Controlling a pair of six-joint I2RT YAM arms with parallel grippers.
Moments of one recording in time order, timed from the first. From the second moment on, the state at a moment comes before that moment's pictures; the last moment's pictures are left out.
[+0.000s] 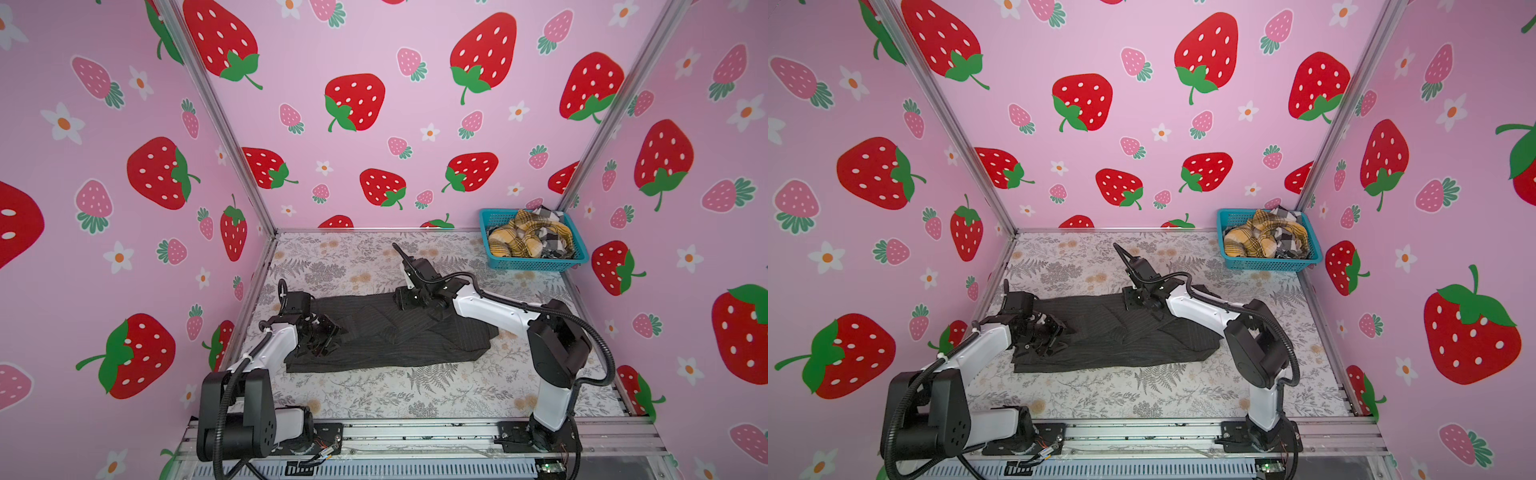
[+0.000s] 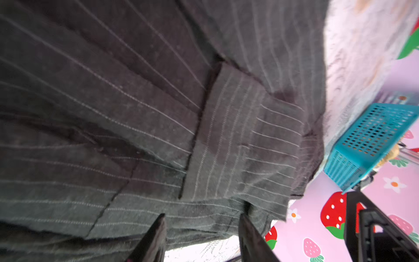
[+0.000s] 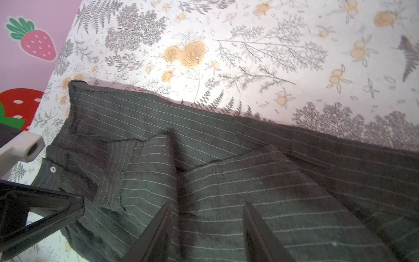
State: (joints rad) left arm 0.06 1.33 0.66 -0.58 0.54 -0.87; right arm 0.89 1.86 1.35 -0.35 -0.02 0.49
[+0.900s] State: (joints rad) left arm 0.04 1.43 0.76 -0.49 0.53 -0.87; right arm 0.74 1.80 1.20 -0.34 -0.10 0.59
